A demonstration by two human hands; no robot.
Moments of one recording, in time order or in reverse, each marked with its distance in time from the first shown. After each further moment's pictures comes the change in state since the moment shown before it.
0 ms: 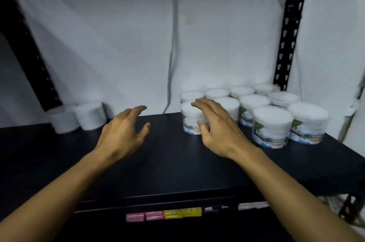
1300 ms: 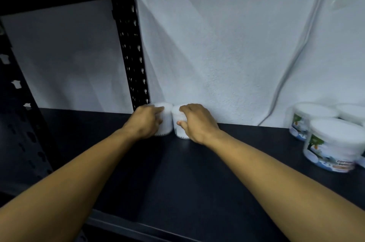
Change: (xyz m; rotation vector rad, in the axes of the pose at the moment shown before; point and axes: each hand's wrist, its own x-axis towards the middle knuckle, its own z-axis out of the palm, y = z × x) left_hand 0.050 -0.263 -0.026 0.084 -0.137 -0.272; right_hand 0.193 -0.156 0.267 -0.050 -0.282 -0.153
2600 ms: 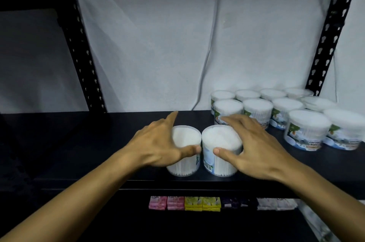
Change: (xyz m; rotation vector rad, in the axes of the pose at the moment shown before) left_hand -0.176 0.226 -0.052 -0.060 -0.342 0.195; right_hand -0.300 0.057 -0.197 -0.017 -0.027 0.283
